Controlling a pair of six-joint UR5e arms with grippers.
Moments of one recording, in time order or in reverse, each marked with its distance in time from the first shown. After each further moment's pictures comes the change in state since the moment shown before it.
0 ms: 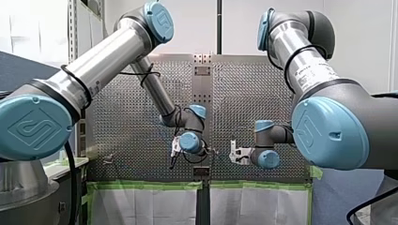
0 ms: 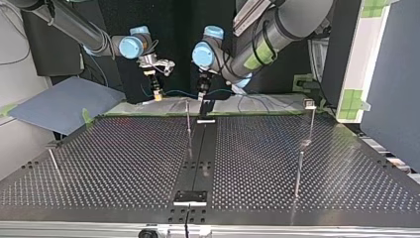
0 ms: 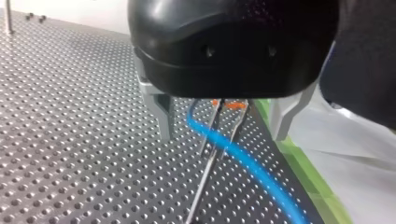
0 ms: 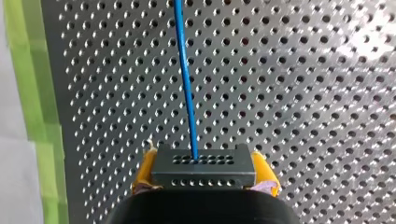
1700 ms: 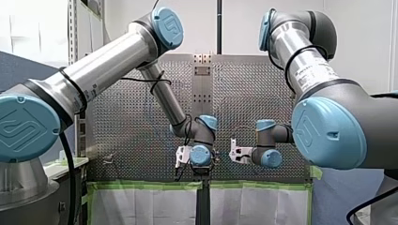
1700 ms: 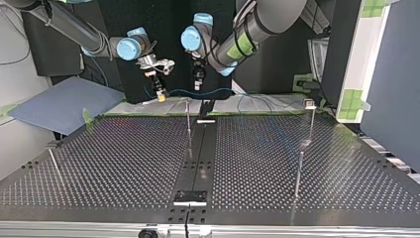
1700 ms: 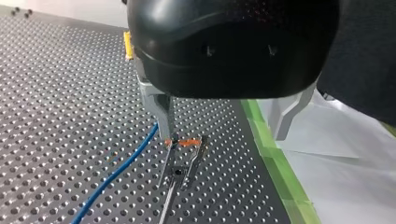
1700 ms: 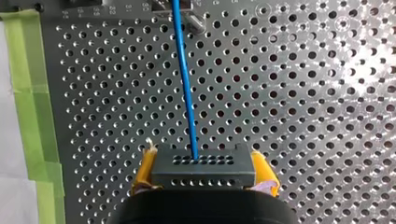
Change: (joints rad) left arm -0.109 -0.080 0.017 0.058 -0.188 -0.015; right arm -0.019 0.000 -0.010 0.005 -0.118 0.034
